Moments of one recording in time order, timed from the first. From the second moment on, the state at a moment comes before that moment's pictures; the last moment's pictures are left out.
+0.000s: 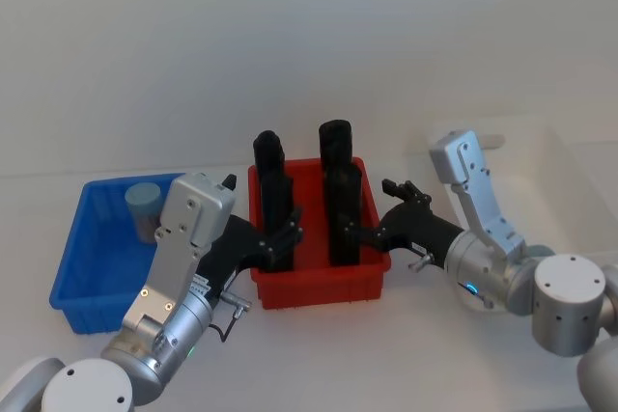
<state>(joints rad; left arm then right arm) -0.24 0.38 0.45 -1.63 -0.20 0.01 -0.01 0.54 0.11 -0.29 -1.00 0.08 -0.04 0.49</state>
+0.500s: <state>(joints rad) -0.24 0.38 0.45 -1.63 -0.20 0.01 -0.01 0.63 0.08 -0.30 -0.87 0.06 -0.10 0.52</state>
